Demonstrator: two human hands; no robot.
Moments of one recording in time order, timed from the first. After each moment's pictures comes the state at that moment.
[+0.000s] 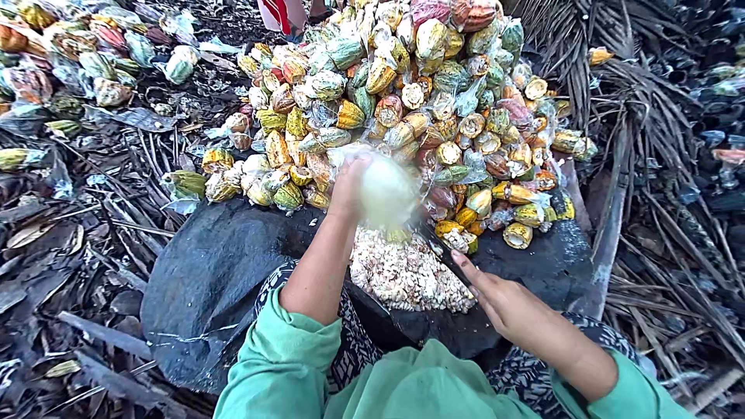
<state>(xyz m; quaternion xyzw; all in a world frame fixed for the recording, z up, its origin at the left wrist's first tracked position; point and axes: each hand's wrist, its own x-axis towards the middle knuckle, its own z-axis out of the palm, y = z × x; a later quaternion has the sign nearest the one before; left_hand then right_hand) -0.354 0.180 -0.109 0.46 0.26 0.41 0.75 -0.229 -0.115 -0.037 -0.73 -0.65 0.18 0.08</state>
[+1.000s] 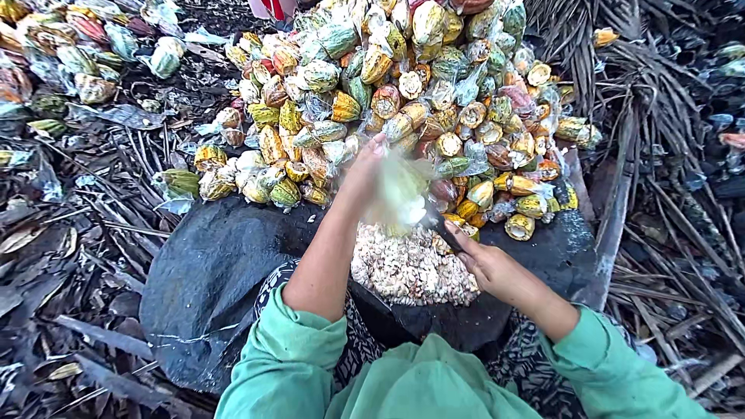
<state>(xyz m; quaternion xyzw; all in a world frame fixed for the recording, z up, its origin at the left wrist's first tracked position) -0.339 0.193 -0.118 0.55 0.24 0.29 0.75 -0.200 -0.073 -0.067 -0.73 -0.61 0.27 0.14</state>
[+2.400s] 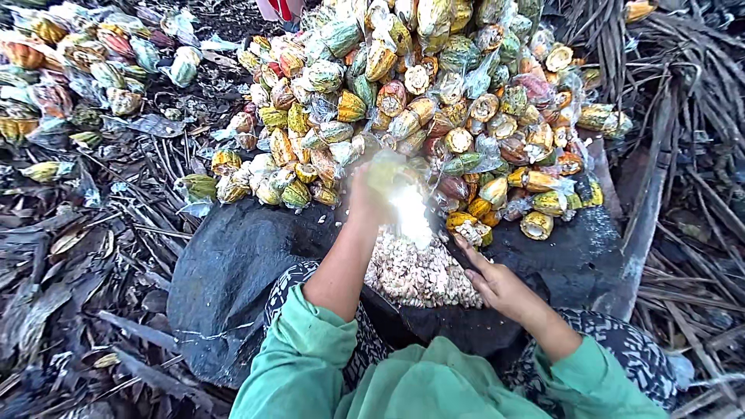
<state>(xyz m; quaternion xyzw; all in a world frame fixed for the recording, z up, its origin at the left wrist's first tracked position) -0.314 0.177 -0.147 0.21 0.37 0.38 0.82 -0.193 -0.100 -0.114 -0.73 -0.57 0.31 0.22</state>
